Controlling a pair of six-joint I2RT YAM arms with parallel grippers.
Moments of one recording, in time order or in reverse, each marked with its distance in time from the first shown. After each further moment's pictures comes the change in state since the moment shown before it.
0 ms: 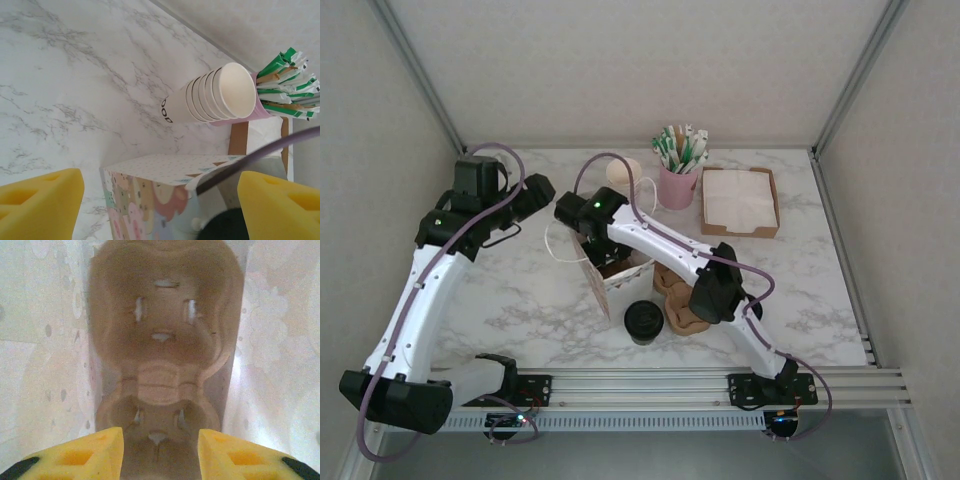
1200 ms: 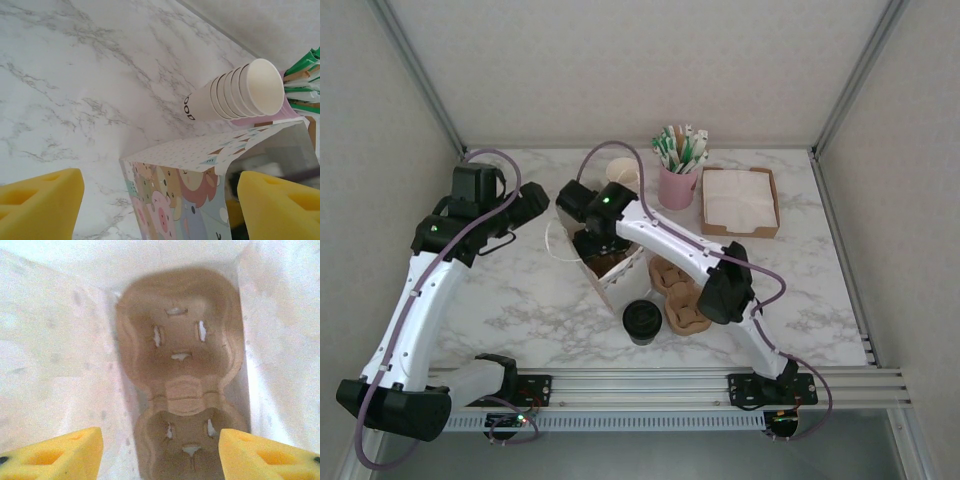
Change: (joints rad) left arm 0.001 -0.030 -0.011 -0.069 -0.071 0.019; right arm -0.013 -0.107 -0.010 0.127 -0.014 0.063
